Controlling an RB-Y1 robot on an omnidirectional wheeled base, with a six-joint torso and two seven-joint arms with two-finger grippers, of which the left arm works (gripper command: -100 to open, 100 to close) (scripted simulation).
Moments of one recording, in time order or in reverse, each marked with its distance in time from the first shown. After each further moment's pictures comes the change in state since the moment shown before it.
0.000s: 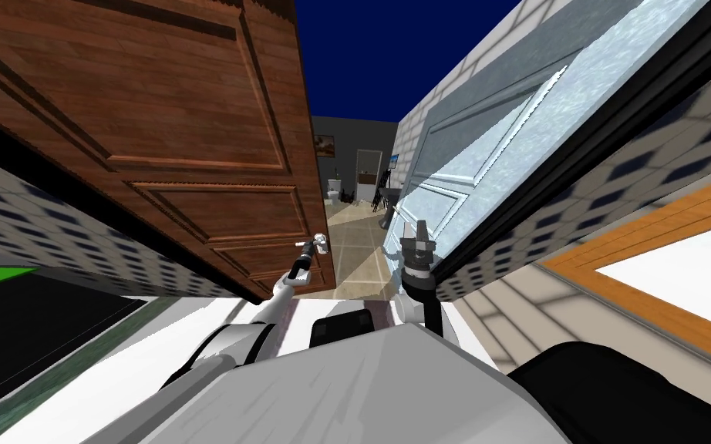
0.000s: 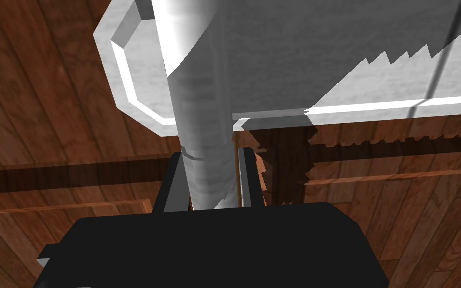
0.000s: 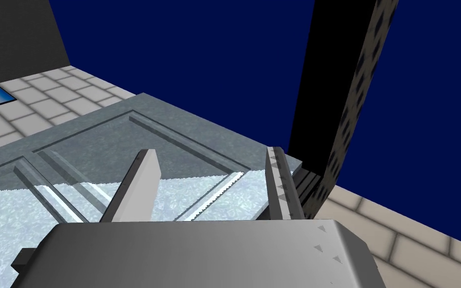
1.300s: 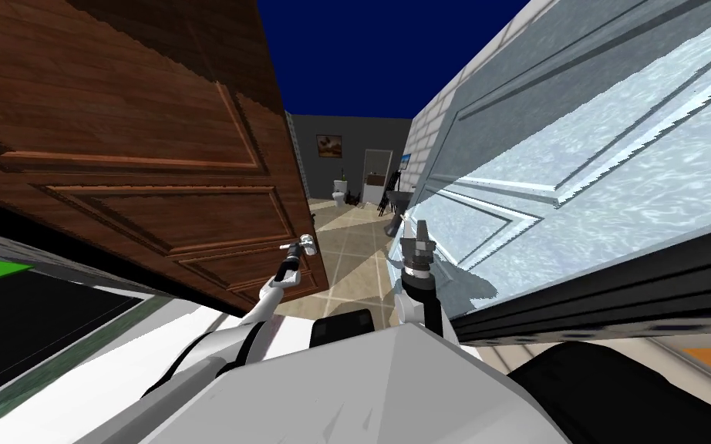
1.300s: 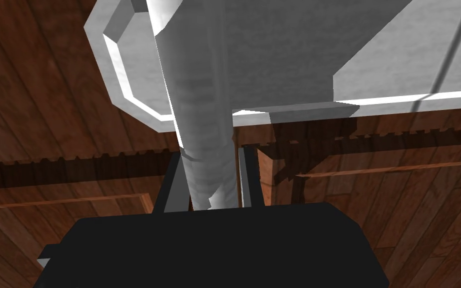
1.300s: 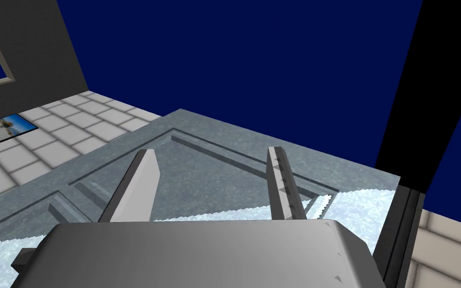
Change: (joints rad) arm 0.008 0.056 0.150 0.025 0.039 0.001 -0.051
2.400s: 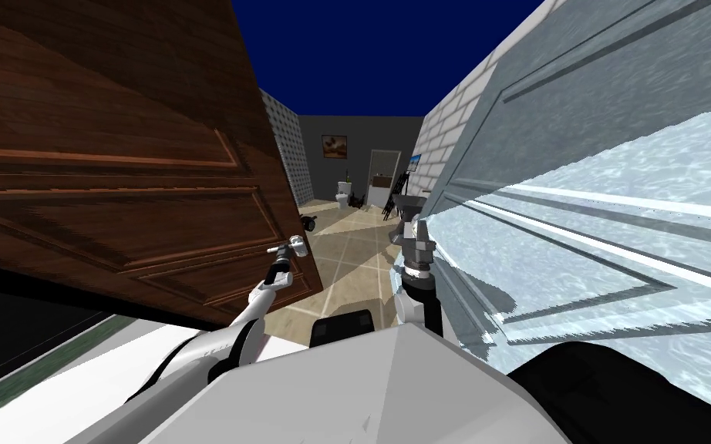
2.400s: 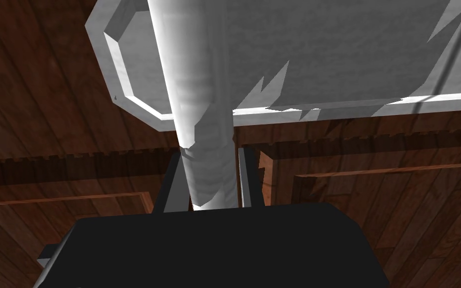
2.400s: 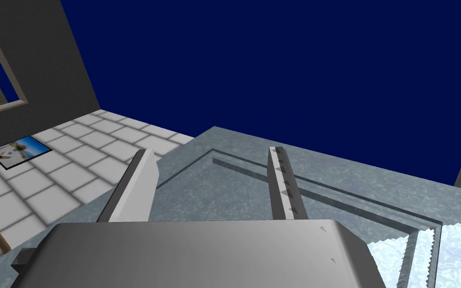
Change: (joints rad) arm -0.006 0.049 0.089 0.057 0.026 -0.033 -0.020
